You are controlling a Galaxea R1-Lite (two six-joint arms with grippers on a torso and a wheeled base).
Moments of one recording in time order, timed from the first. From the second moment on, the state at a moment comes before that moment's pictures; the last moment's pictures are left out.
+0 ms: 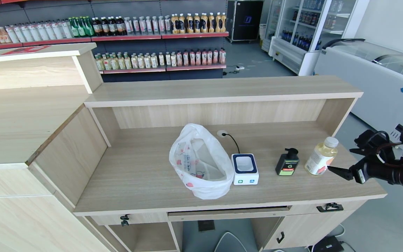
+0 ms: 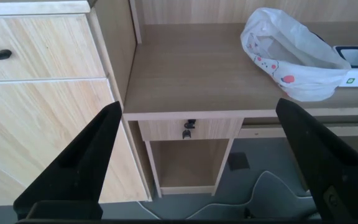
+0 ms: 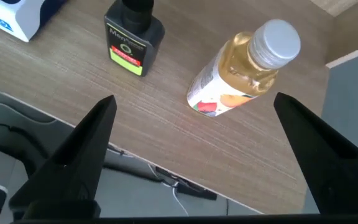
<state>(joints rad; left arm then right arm) 0.00 0.00 0.00 0.00 0.00 0.00 -0.34 1.95 -0.76 -0.71 0.53 -0.72</state>
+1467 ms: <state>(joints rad) 0.00 0.00 0.00 0.00 0.00 0.00 -0.25 2.30 -1.05 -0.70 0.68 -0.94</state>
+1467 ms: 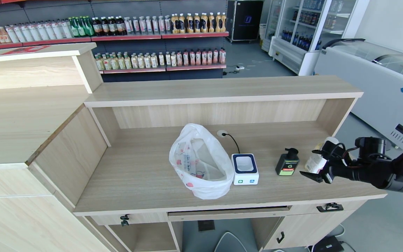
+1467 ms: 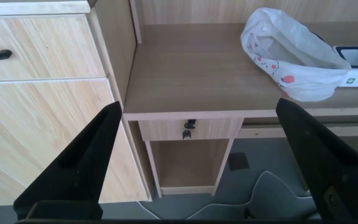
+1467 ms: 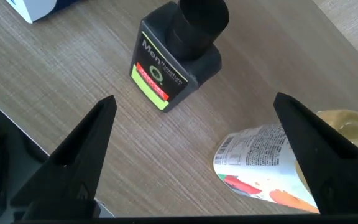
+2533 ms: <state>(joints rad) 0.00 0.00 0.00 0.00 0.00 0.00 -0.12 2.48 -1.23 -0.69 0.71 -0.94</state>
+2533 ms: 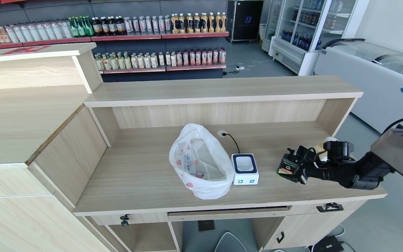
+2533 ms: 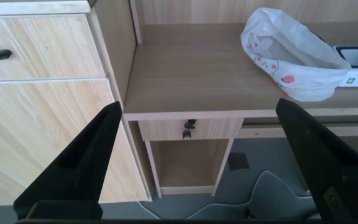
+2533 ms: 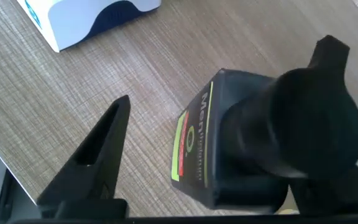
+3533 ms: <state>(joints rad) 0.00 0.00 0.00 0.00 0.00 0.00 -0.22 2.12 -1.05 -0.69 0.73 -0.72</state>
